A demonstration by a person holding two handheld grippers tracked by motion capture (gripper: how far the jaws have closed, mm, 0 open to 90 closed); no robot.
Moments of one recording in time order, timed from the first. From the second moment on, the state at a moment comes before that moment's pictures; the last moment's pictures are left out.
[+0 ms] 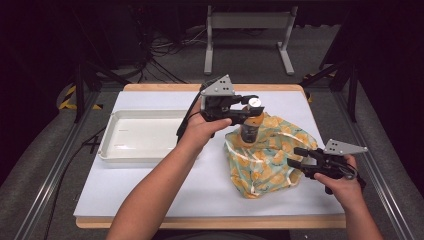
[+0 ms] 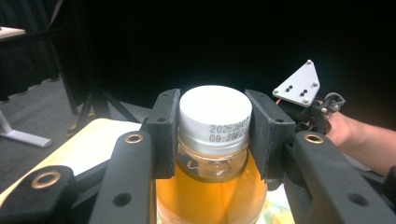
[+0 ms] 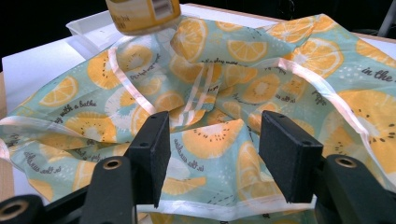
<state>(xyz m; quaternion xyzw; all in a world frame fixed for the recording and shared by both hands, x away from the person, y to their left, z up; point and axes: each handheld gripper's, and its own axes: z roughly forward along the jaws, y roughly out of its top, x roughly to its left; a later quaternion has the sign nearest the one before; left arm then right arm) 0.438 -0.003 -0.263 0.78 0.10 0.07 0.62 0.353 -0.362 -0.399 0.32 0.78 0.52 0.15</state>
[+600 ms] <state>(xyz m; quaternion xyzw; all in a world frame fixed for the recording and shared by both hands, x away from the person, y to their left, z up) 0.443 0.069 -0.263 0.77 0.14 0.10 0.62 0.353 -0.360 -0.399 0.32 0.77 0.52 0.15</state>
